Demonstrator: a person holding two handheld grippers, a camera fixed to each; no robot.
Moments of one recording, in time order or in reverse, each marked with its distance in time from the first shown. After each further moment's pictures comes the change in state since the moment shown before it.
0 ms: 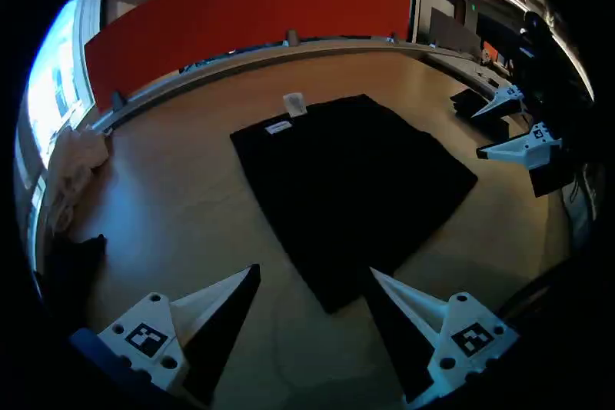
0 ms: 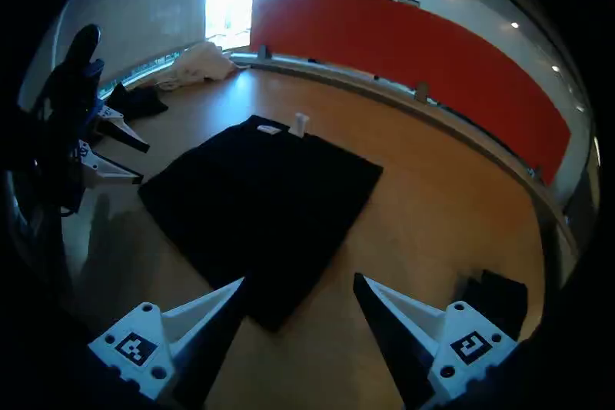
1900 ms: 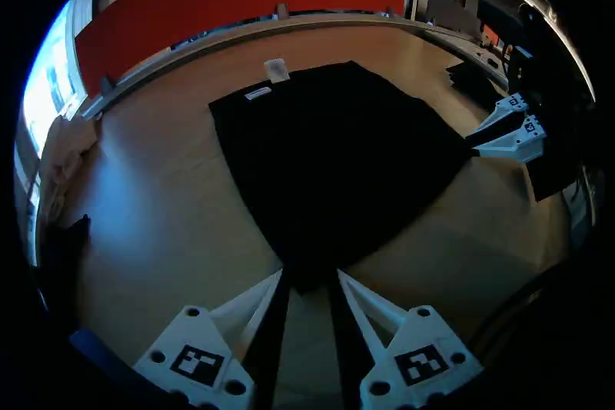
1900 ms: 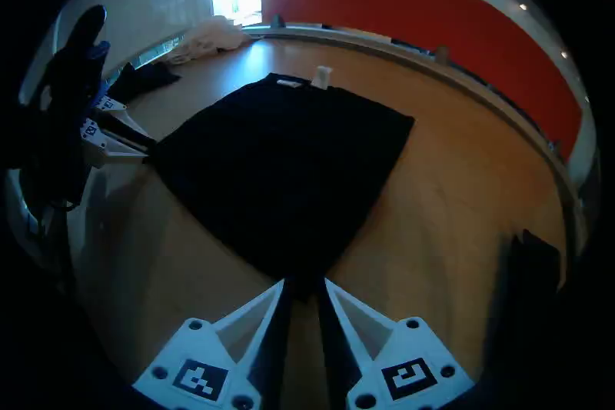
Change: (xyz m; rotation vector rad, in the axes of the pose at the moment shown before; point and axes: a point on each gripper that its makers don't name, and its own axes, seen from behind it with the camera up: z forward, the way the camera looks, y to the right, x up) left arm -0.034 0.026 0.012 -0.005 -0.102 0.010; right arm -0.051 -0.030 0.019 0.089 -0.099 0.030
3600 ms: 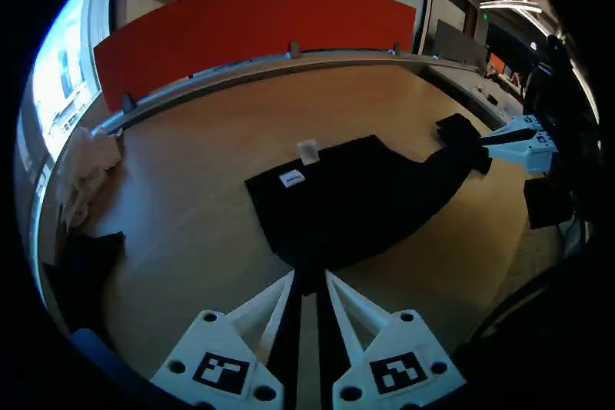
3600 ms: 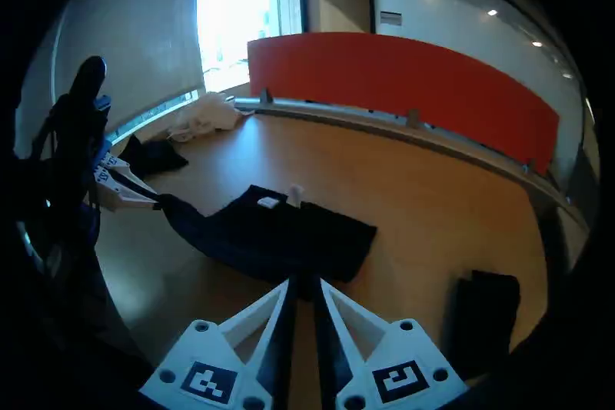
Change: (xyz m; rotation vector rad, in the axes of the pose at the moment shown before) left arm 0.072 0.005 -0.101 0.004 0.072 -0.079; right arm 0.106 -0.012 -0.116 -0.036 0.239 0.083
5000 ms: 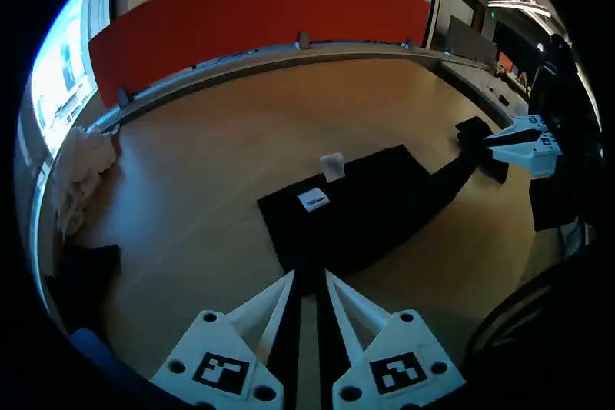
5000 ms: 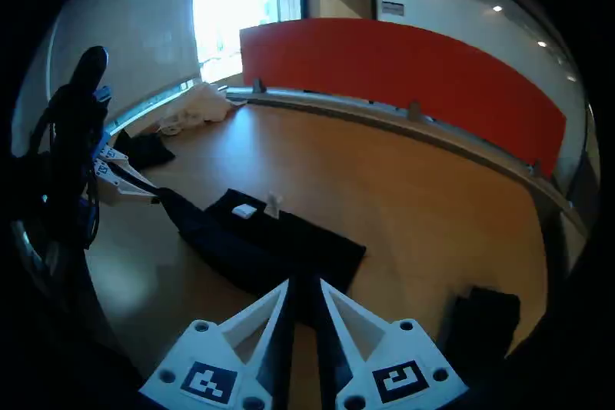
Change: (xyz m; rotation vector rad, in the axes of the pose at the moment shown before) left arm 0.023 -0.021 0.050 0.015 -0.049 -0.018; right arm 0.007 0.036 0.048 -0.003 -0.056 -0.010
